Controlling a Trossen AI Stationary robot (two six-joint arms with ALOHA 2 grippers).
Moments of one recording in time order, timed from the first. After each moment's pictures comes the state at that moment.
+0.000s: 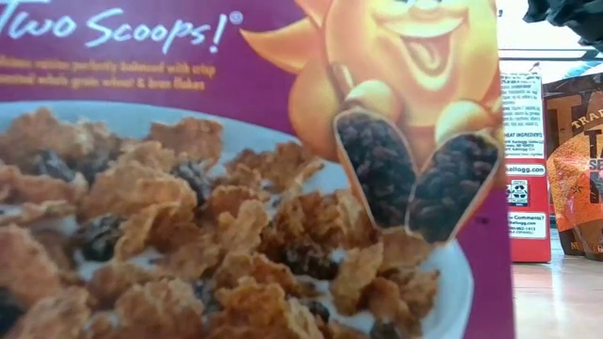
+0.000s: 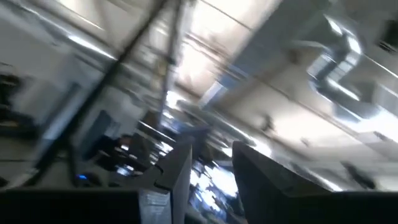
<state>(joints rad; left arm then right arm) -0.01 0.08 0.04 0.61 -0.05 0.38 0.21 0.23 0.02 0.81 0.02 -0.65</state>
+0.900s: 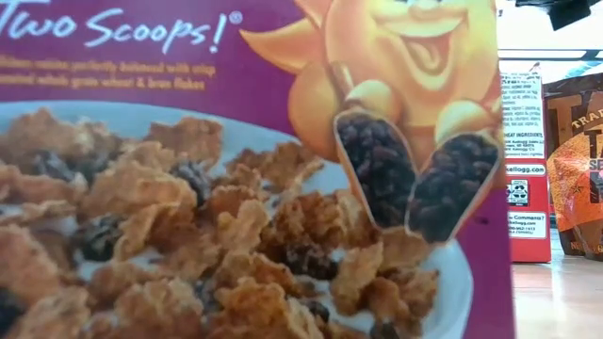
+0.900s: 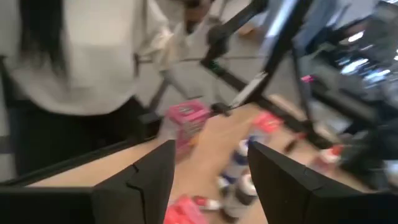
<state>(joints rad) -0.01 0.65 0.45 0.29 -0.05 0.20 0.24 1.04 0.61 0.13 -0.49 -0.45</state>
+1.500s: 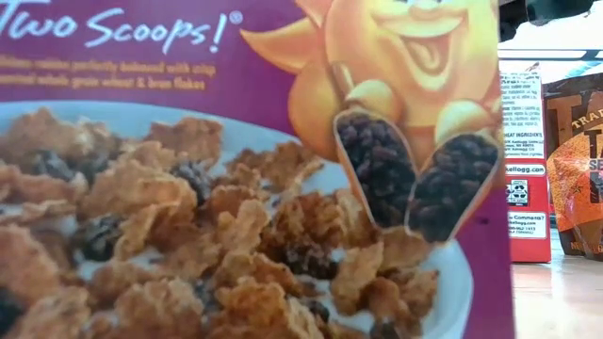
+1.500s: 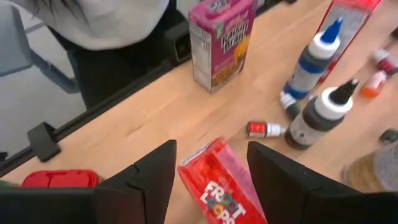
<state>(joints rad) -0.01 0.71 0.48 0.31 -0.15 0.22 0.25 1.44 0.95 -0.35 -0.52 -0.43</state>
